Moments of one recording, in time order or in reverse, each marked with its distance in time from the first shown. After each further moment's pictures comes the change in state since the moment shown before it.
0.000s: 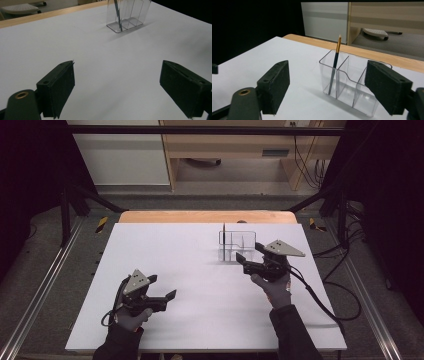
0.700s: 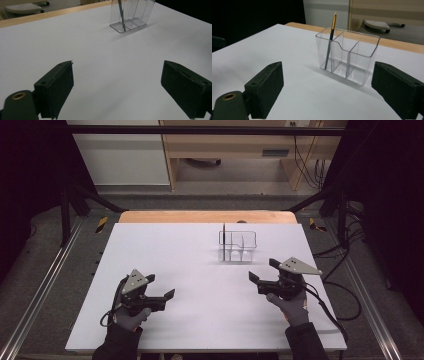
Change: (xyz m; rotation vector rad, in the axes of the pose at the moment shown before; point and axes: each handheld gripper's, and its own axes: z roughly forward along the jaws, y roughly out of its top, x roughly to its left) left arm 0.004 -0.002 -0.001 -0.004 0.016 -0.015; right arm -0.014 -0.037 -0.041 0.043 0.016 -0.005
